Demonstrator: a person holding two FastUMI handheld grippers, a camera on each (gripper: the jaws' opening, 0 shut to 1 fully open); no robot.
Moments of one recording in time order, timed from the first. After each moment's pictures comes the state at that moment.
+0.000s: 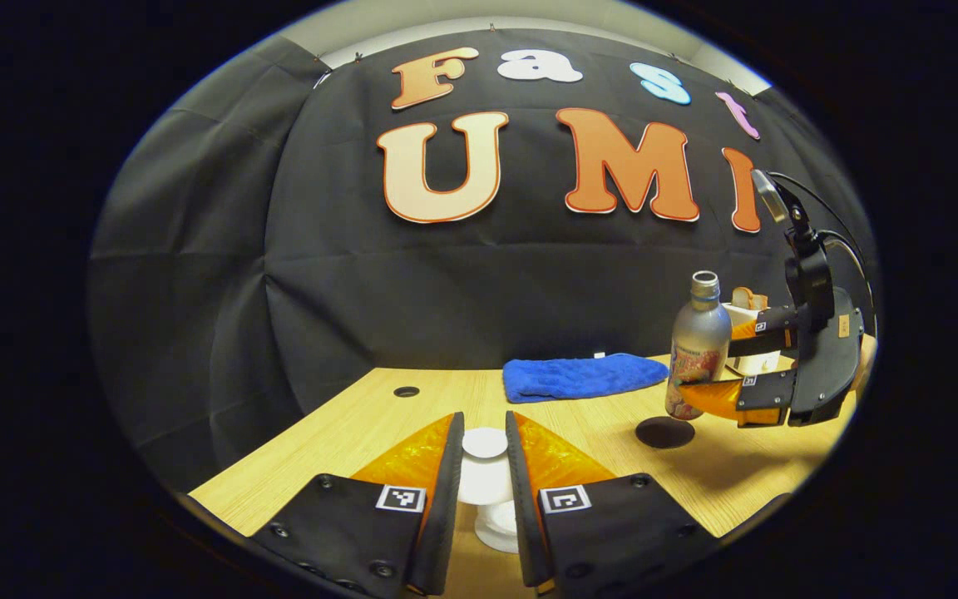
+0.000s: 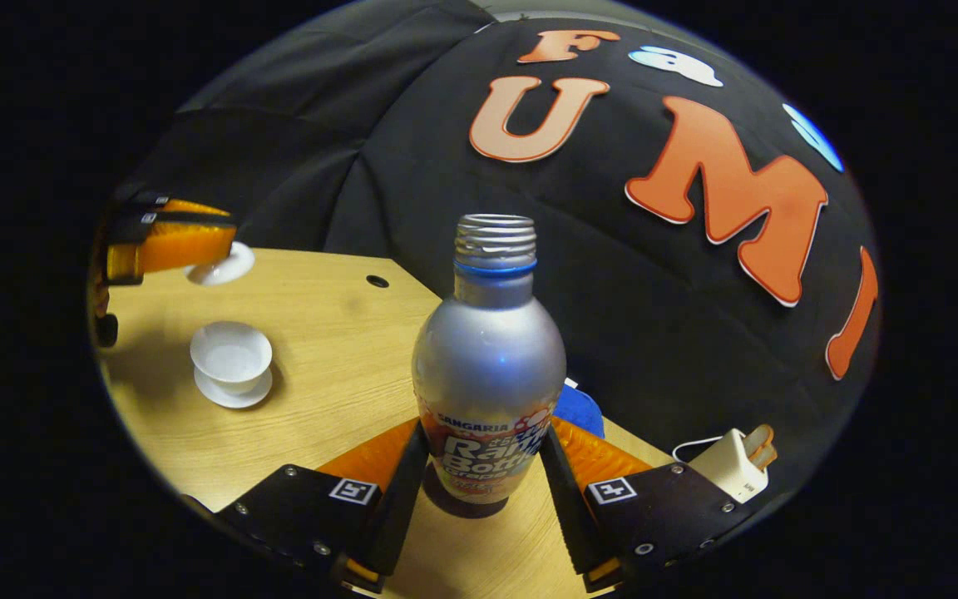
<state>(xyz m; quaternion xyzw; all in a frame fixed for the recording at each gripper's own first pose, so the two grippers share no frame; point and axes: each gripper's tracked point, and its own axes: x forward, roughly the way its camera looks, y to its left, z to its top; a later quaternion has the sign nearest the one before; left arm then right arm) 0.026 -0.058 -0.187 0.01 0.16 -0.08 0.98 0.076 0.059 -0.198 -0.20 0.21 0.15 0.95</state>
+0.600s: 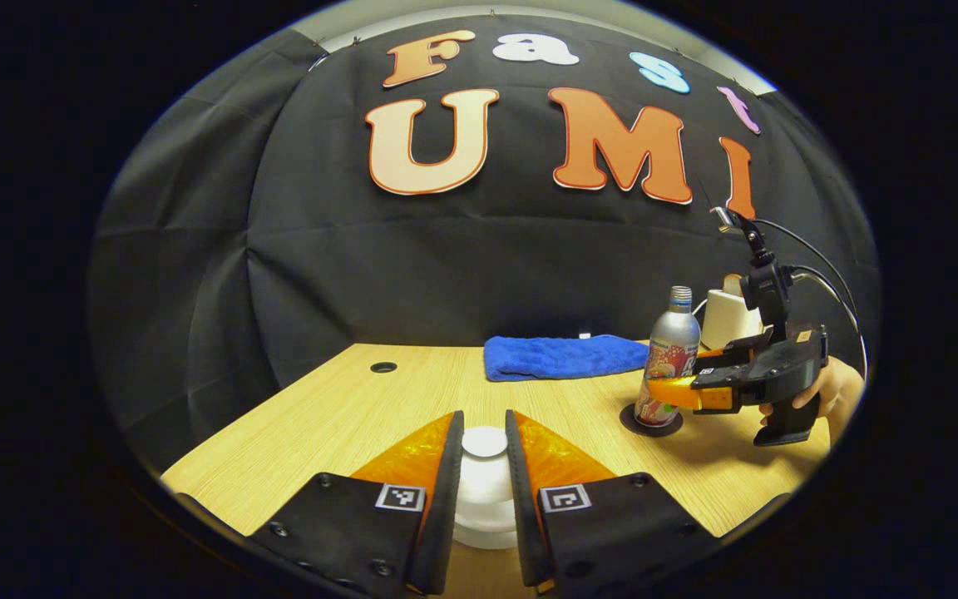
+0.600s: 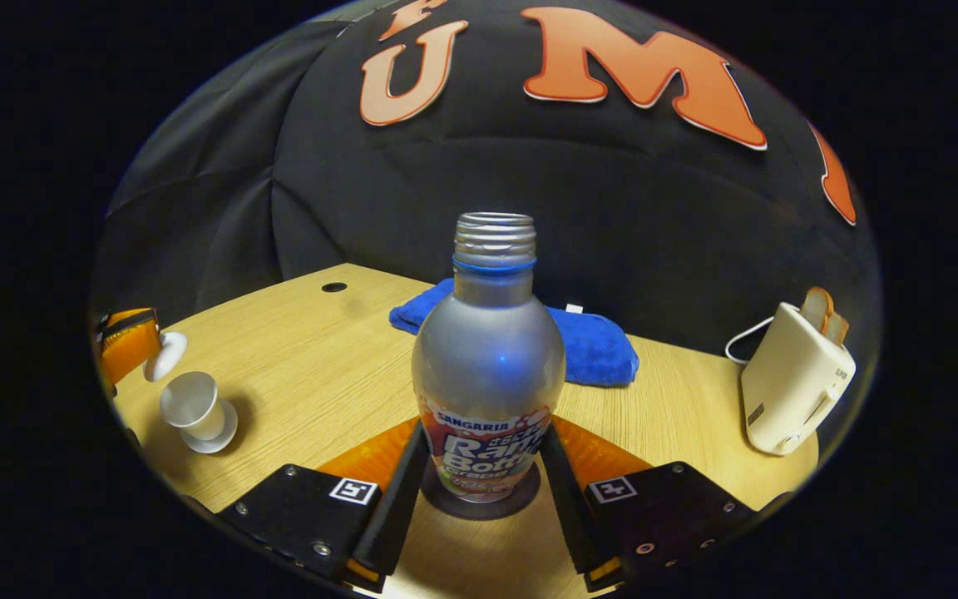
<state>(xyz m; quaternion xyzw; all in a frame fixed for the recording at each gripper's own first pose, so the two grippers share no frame) 0.023 -0.081 -0.219 0.00 0.20 -0.09 0.98 0.096 0.031 -0.267 -0.02 0.30 0.09 0.95</state>
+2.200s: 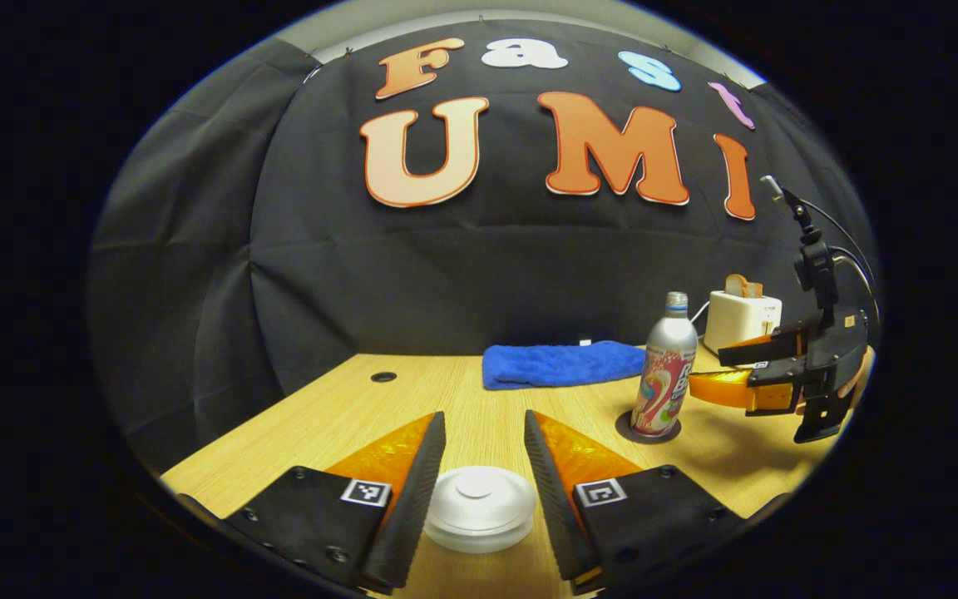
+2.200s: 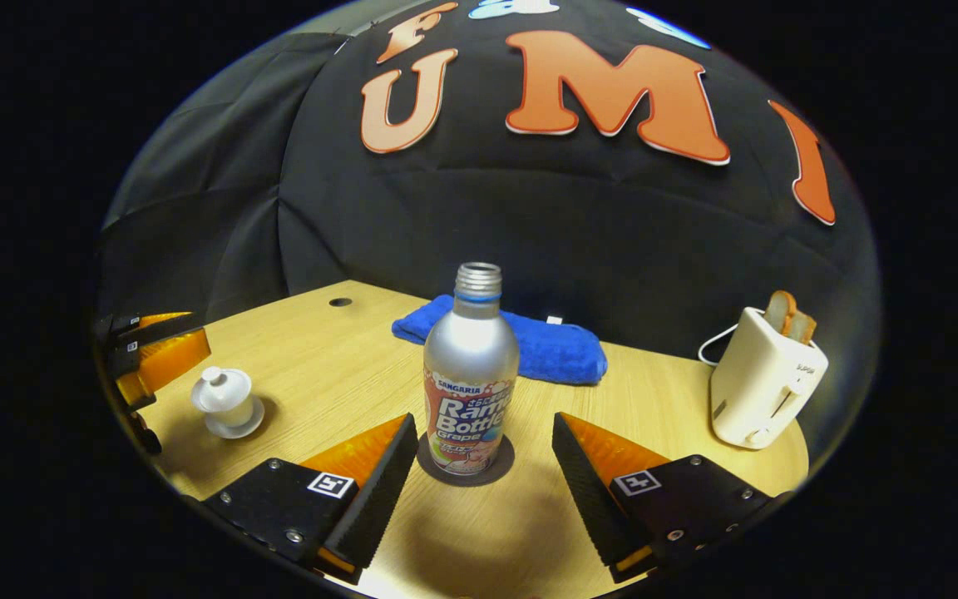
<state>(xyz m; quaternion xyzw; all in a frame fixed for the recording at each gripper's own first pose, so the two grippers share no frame) 0.023 -0.098 -0.195 0.02 0.16 -0.08 0.98 0.046 0.003 -0.214 -0.04 0.25 0.08 0.97</state>
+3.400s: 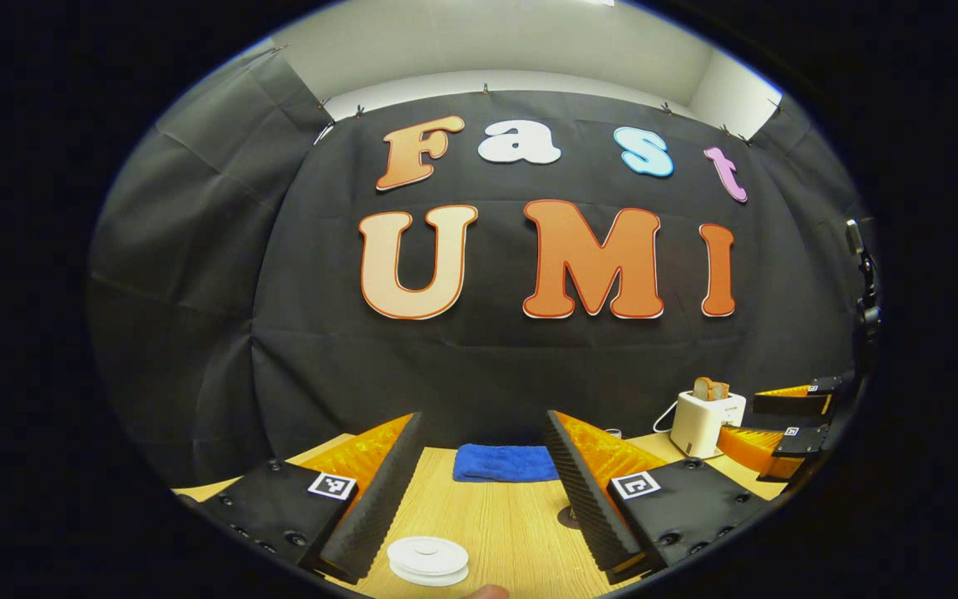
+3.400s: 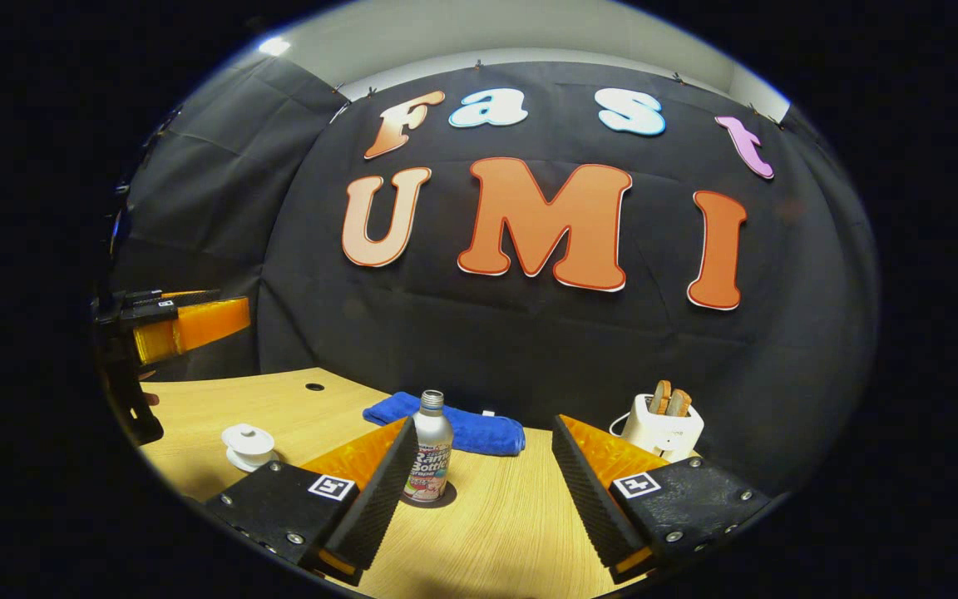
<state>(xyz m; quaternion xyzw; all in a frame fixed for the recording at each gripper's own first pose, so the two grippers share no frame) 0.007 -0.137 -0.058 -0.03 0.02 -0.08 1.00 -0.028 -0.033 -0.085 -0.05 0.08 -0.01 1.00</state>
